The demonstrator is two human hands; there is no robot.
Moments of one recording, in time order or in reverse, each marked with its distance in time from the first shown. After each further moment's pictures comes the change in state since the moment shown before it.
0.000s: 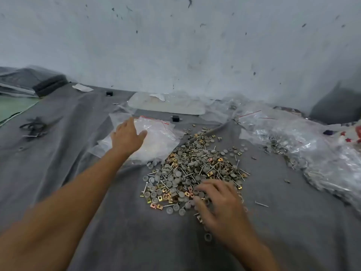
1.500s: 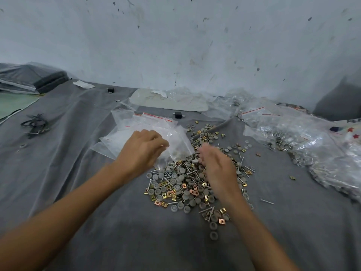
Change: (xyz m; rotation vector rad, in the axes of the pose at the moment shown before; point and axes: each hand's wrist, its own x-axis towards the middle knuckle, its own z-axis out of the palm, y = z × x) left_hand -0.078 0.010 -0.027 0.012 0.153 0.873; right_hand 0.074 -0.014 0.013 0.629 0.066 0.359
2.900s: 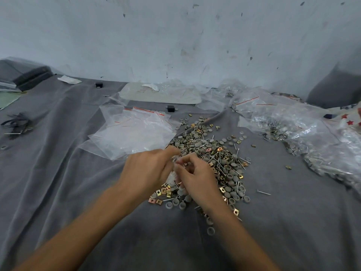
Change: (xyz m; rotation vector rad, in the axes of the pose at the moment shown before) left_hand -0.011 0.080 -0.011 -0.067 -0.074 -0.170; right_hand -0.015 0.016 0.029 0.083 -0.171 0.056
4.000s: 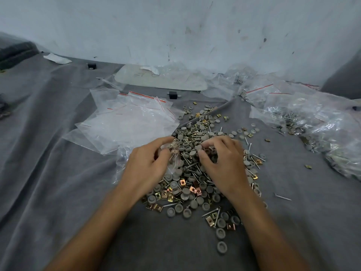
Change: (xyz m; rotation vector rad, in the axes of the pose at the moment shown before) left_hand 0.001 -0.033 0.059 -0.591 -0.030 -0.470; right_hand 0.051 0.053 -0.039 -0.696 0.304 -0.342
